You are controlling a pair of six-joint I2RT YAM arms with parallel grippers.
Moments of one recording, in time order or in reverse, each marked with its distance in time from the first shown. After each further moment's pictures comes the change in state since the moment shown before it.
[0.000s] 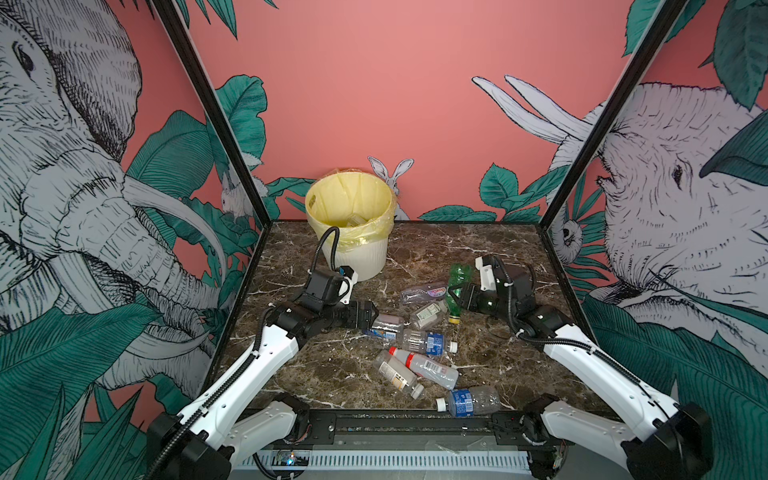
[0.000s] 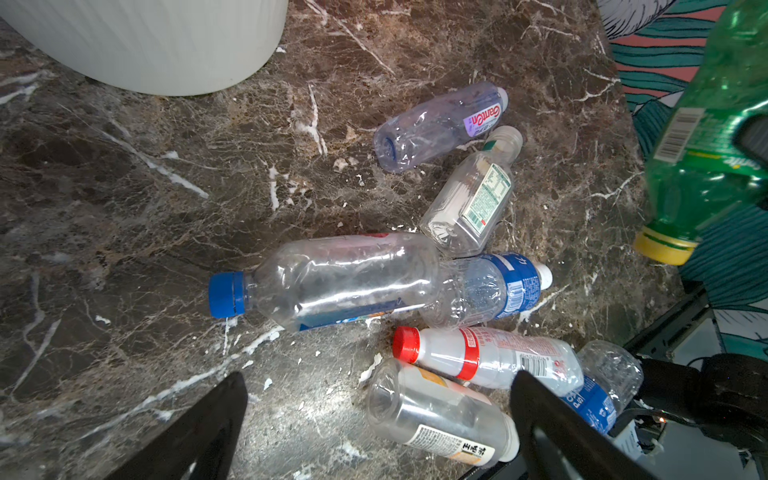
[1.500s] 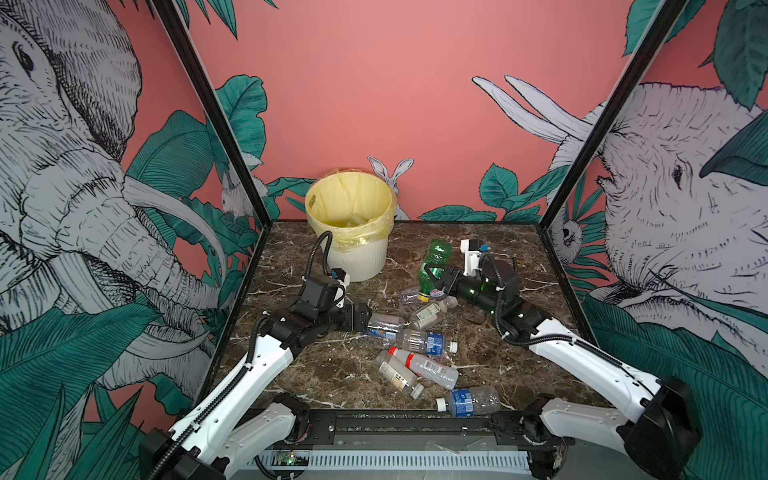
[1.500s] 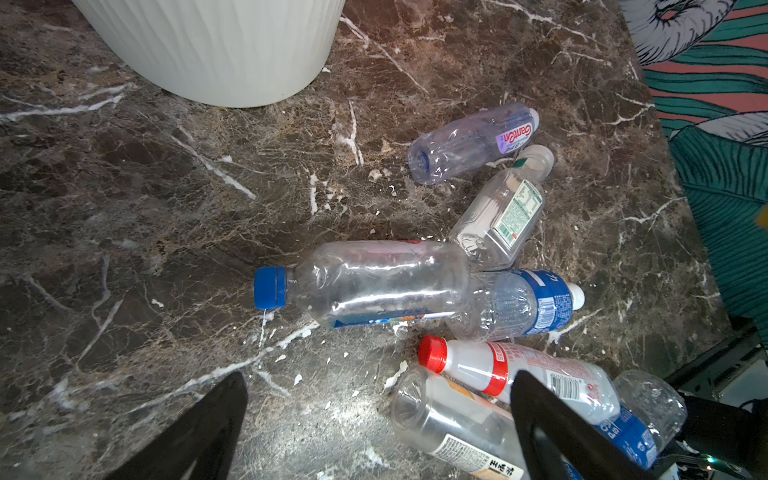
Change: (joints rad) left arm 0.000 -0.073 -0.052 0.005 -0.087 -0.030; right arm 0.142 0.119 0.060 0.408 0.022 0.187
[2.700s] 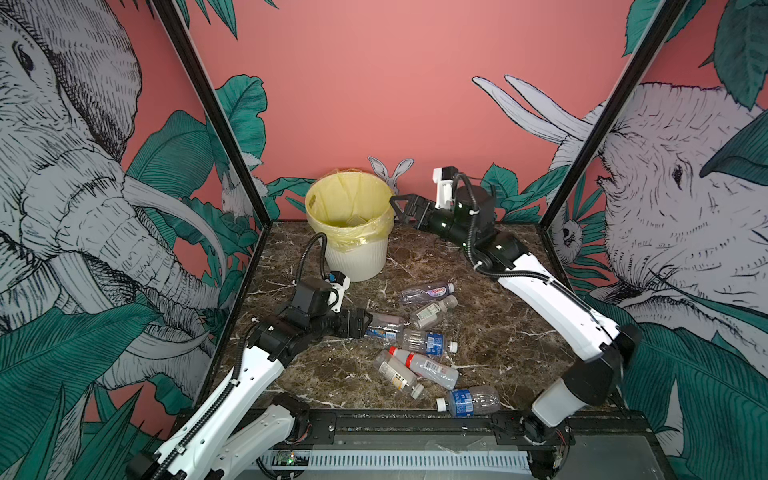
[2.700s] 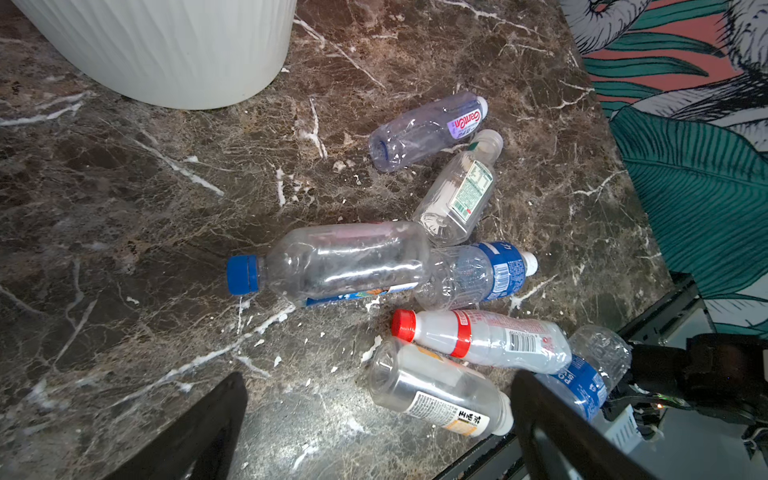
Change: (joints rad) left arm 0.000 -0.094 0.024 -0.069 0.089 0.057; right arm 0.020 0.359 0.734 -0.284 0.064 -0.128
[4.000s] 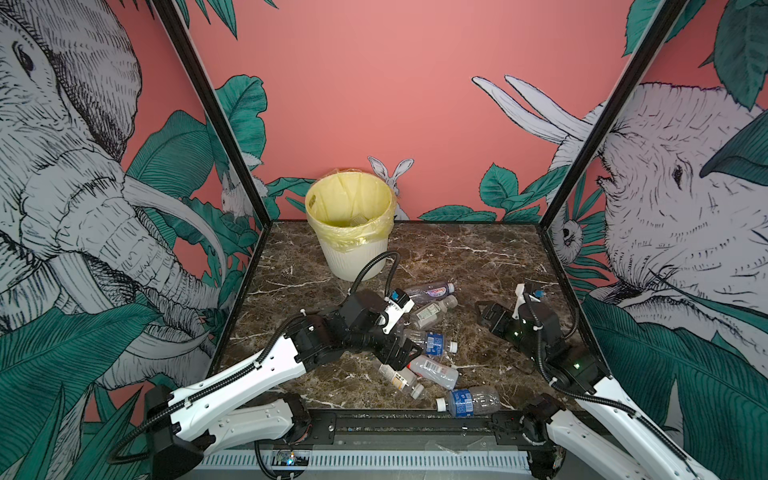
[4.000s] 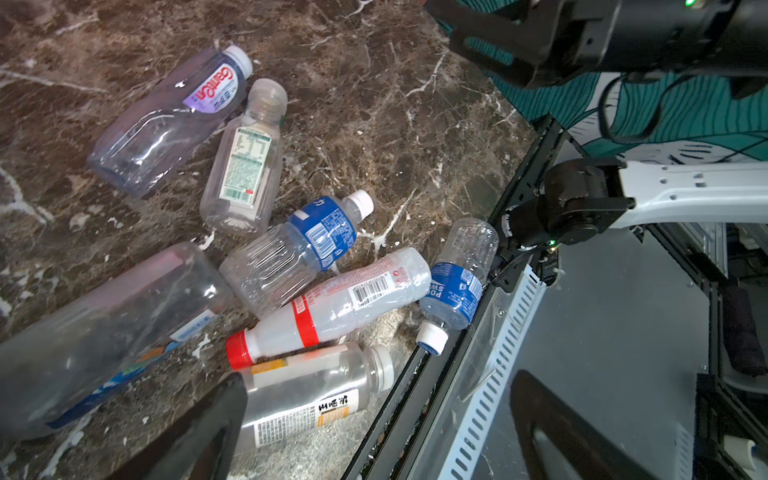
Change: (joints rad) left arm -0.525 0.187 0.121 0.134 0.000 0.035; right arm -0.130 -0.922 -0.998 -0.367 0.295 0.156
